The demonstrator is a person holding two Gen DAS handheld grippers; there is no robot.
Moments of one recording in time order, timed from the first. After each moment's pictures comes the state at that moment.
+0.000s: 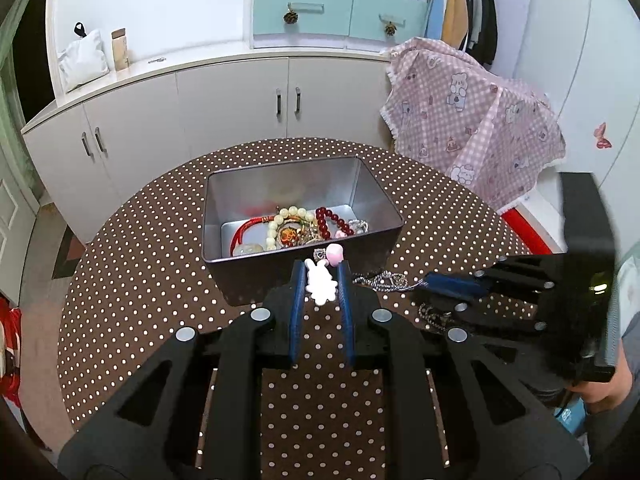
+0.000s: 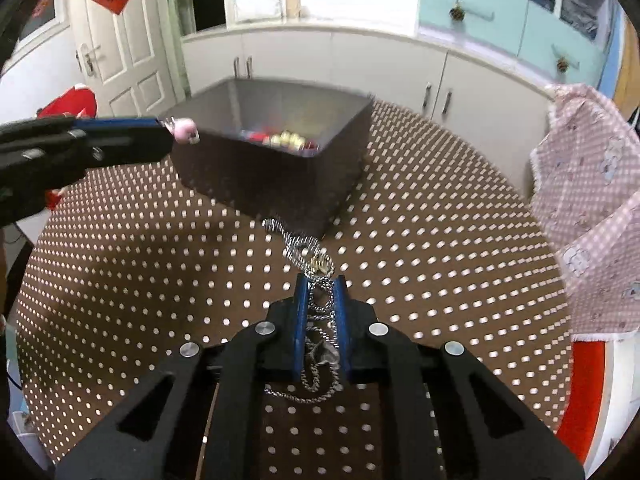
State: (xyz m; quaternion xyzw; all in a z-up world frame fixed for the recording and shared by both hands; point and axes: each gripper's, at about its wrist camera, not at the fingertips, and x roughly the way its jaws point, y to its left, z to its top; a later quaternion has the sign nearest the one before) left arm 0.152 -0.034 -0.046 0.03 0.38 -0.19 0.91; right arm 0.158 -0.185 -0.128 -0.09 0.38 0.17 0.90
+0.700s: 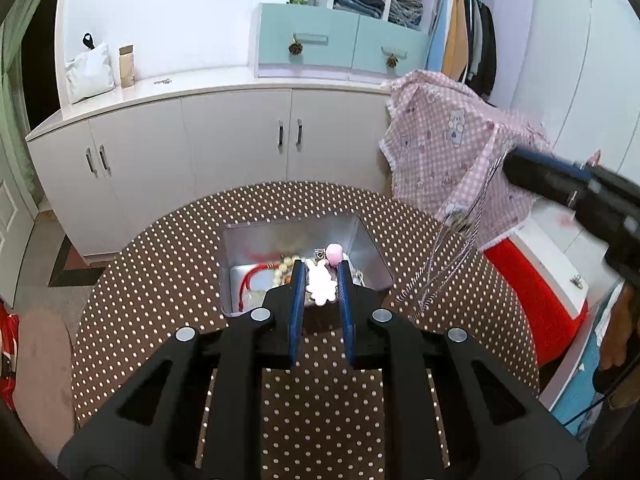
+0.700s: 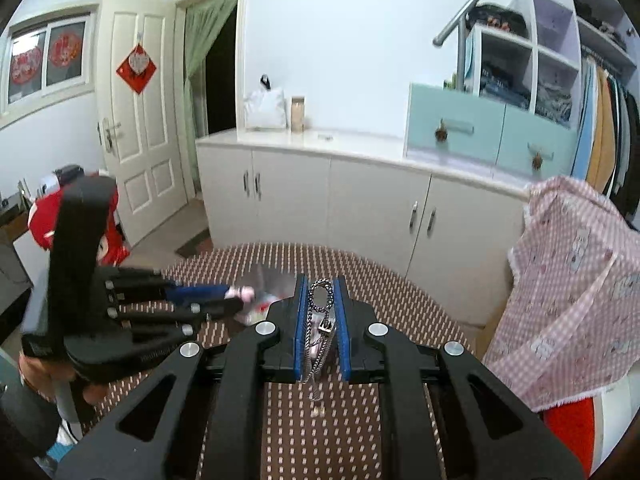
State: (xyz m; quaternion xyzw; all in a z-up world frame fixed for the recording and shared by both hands) left arm 0.160 -0.022 -0.006 0.01 0.34 -0.20 0.92; right arm 0.137 -0.192 0.017 -0.07 0.22 0.19 0.96
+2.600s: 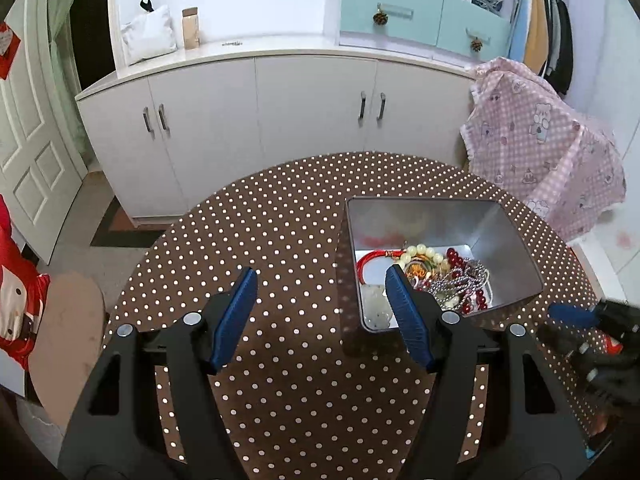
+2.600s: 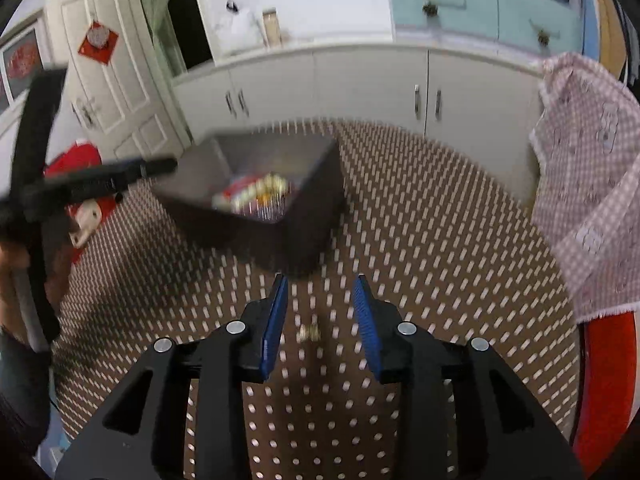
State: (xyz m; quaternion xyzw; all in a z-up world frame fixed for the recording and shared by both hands) left arm 0.215 0.031 -0.059 0.01 0.39 -0.07 0.92; right arm 0.172 -0.210 -0.135 -0.01 0.41 0.18 0.90
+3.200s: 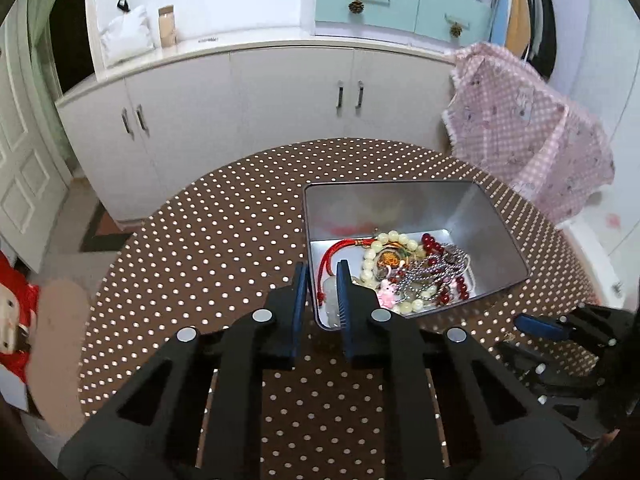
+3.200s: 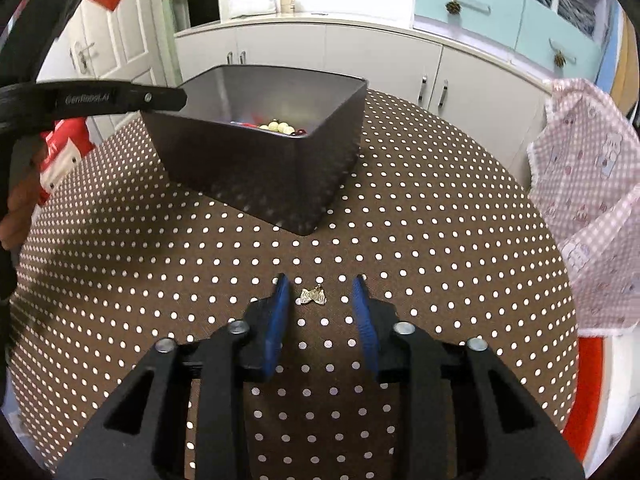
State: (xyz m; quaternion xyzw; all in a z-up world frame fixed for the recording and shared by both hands) left arm 0.211 0.010 -0.065 0.03 0.40 -0.10 0.91; right arm 0.160 -0.178 -0.153 -0.11 0.41 0.16 0.89
